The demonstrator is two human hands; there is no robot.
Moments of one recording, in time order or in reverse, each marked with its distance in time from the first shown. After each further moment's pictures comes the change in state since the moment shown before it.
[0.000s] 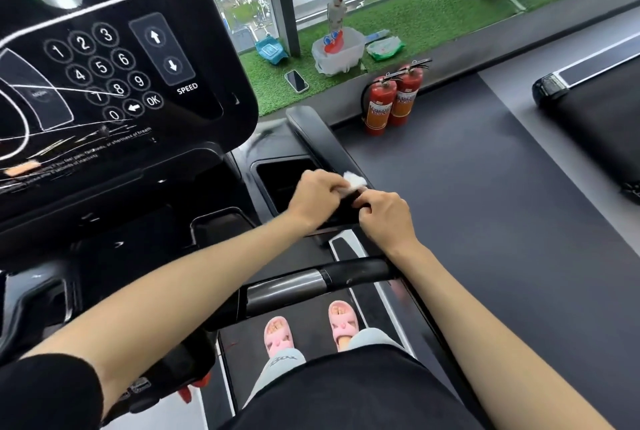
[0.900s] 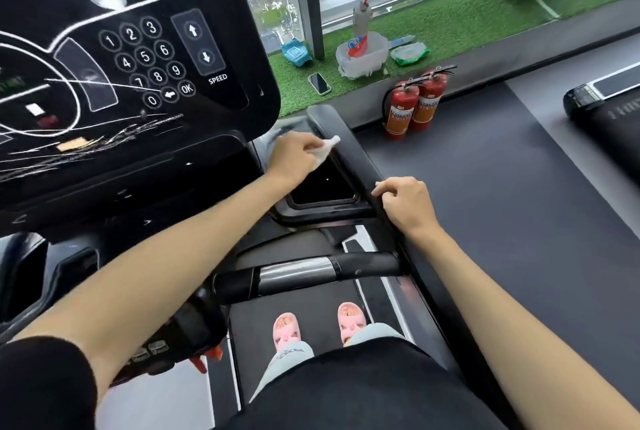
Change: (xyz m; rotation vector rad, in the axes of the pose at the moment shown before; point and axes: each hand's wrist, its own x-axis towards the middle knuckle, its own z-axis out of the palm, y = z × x) left_hand 0.009 0.000 -0.069 -0.012 0.159 -0.182; right_hand 0.008 0.009 -0.015 0.259 0.079 -0.018
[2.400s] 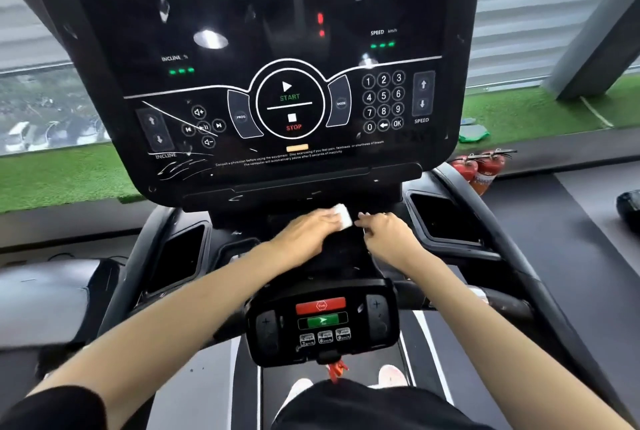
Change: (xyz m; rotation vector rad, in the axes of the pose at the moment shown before) left_hand -0.124 -0.202 -0.145 0.355 -0.166 0.402; right_hand -0.058 -0.189 0.162 -0.512 -0.351 -0.410
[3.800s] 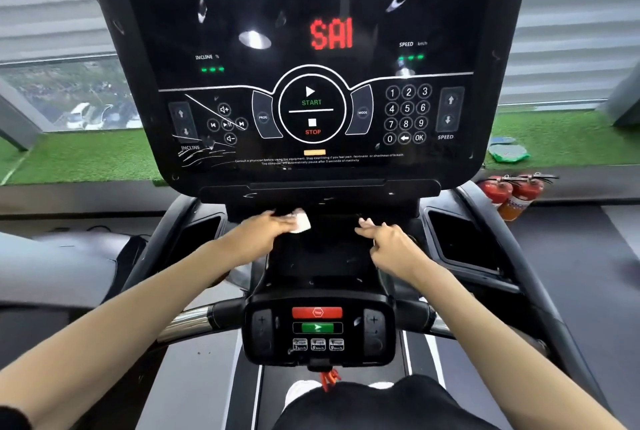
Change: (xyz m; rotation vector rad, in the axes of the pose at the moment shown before) left_hand -0.054 -0.047 -0.038 0.116 -0.221 -0.394; right_hand 0.016 0.009 0.005 0.128 -0.122 -0.168
